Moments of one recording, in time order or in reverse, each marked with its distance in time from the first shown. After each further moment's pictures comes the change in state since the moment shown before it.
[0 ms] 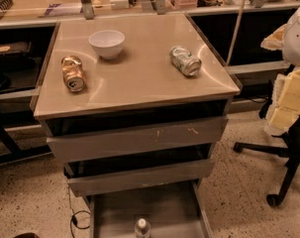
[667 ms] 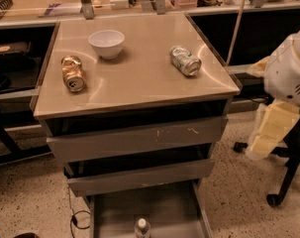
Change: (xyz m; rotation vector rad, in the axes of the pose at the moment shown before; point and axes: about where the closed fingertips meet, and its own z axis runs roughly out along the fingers) arm -0.006 0.028 0.045 -0.040 -0.048 0.012
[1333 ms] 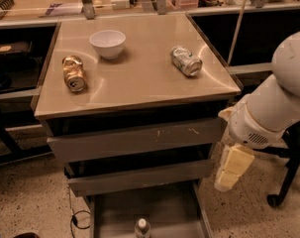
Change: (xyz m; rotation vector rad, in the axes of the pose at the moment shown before) arm 0.006 0.036 0.114 -0.127 -0.051 0.033
